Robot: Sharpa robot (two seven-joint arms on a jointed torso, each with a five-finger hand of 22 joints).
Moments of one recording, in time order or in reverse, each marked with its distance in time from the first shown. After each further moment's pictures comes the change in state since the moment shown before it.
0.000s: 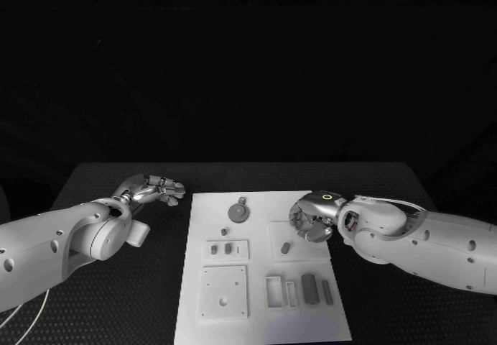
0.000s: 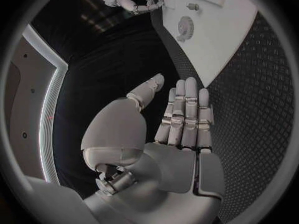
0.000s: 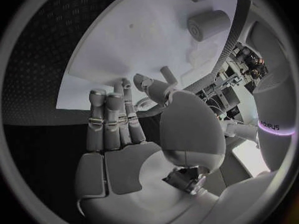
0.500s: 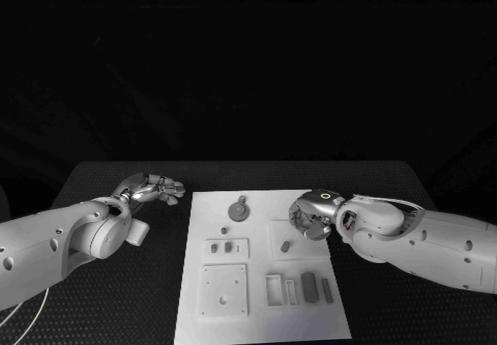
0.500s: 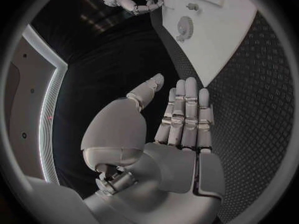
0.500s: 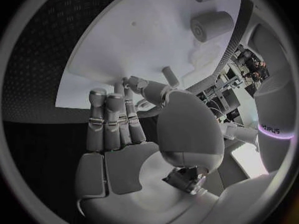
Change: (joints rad) left arm 0.000 -0.002 0.000 0.001 0.000 0.000 -0.005; left_hand 0.000 0.000 -0.002 0.002 0.001 0.000 0.000 0.000 -0.002 -0.004 0.004 0.000 -0.002 0.007 0.000 0.000 0.007 0.000 0.000 0.000 0.000 0.002; right arm -0.008 0.011 0.005 -0.005 -0.039 -0.007 -0.014; right_hand 0.051 0.032 0.057 -0.010 -0.004 0.075 -0.031 0.035 0.018 0.026 -0.013 0.027 0.019 0.016 -0.027 0.007 -0.006 -0.001 0.019 -0.009 0.000 0.005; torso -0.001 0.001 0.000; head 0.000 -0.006
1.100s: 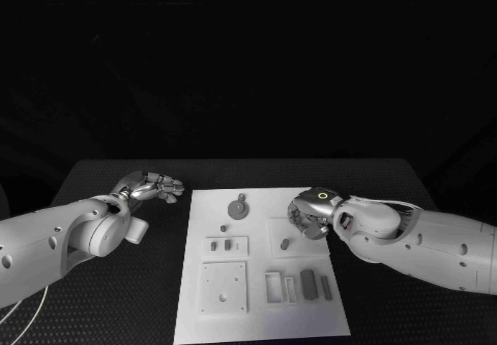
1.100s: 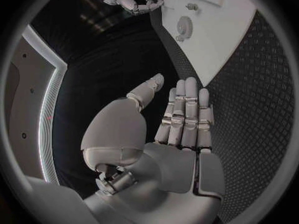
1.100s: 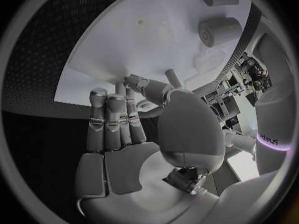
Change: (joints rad) left arm 0.000 -0.002 0.000 0.000 0.000 0.000 -0.003; left_hand 0.000 0.000 0.000 0.000 0.000 -0.004 0.004 0.000 -0.001 -0.004 0.003 0.000 -0.001 0.004 -0.004 0.000 0.007 0.000 0.000 0.000 0.000 0.002; right arm -0.014 0.010 0.000 0.002 -0.083 -0.031 -0.030; right_hand 0.013 0.005 0.019 -0.008 0.000 0.033 -0.012 0.011 0.010 0.019 -0.013 0.014 0.019 0.011 -0.017 0.008 0.000 0.000 0.015 -0.007 0.000 0.002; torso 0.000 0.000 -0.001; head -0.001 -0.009
